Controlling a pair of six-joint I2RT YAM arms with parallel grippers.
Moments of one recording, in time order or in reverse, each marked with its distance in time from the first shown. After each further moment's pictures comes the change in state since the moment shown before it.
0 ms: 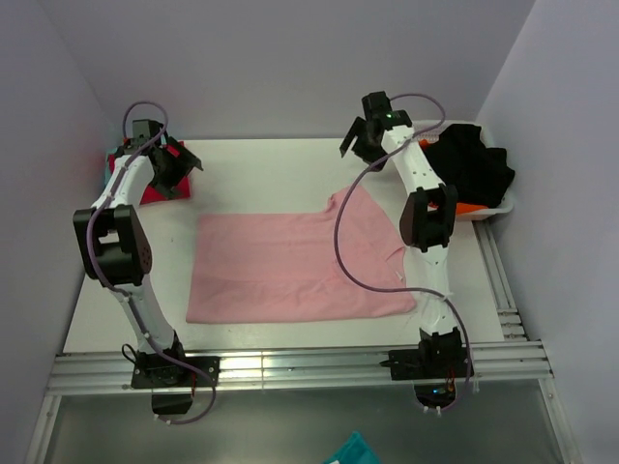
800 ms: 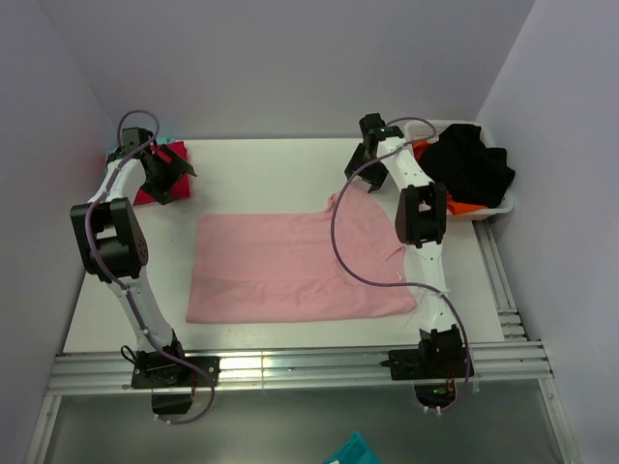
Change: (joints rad) left arm 0.081 0.106 -0.001 0.063 0.117 0.065; right arm -0.018 0.159 -0.048 -0.006 0.016 -0.008
